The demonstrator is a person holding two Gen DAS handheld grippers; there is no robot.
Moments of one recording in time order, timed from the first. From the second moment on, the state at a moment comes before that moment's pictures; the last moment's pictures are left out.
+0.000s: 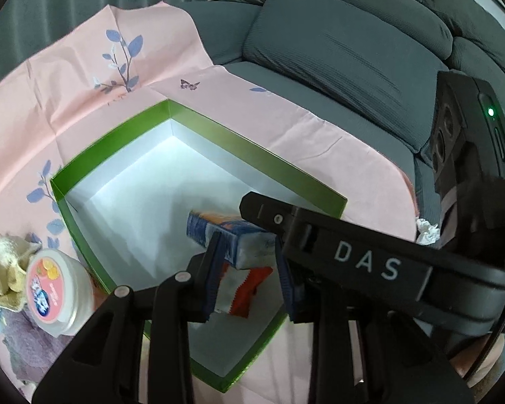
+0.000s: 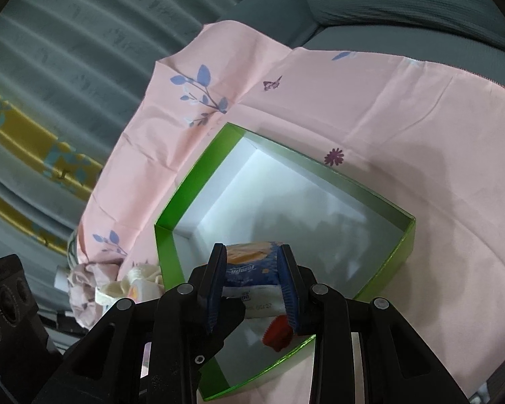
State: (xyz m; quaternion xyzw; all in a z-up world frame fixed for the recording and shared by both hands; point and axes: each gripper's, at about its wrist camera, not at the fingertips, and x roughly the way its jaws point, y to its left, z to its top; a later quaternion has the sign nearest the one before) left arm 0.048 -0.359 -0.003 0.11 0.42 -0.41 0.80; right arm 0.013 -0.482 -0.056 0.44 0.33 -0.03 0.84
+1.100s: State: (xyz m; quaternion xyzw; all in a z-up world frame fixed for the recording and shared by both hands) left arm 0.010 -0.184 0.050 -0.02 0.32 -0.32 0.89; right arm -0.004 -0.409 0.008 0.33 0.26 -0.06 0.91
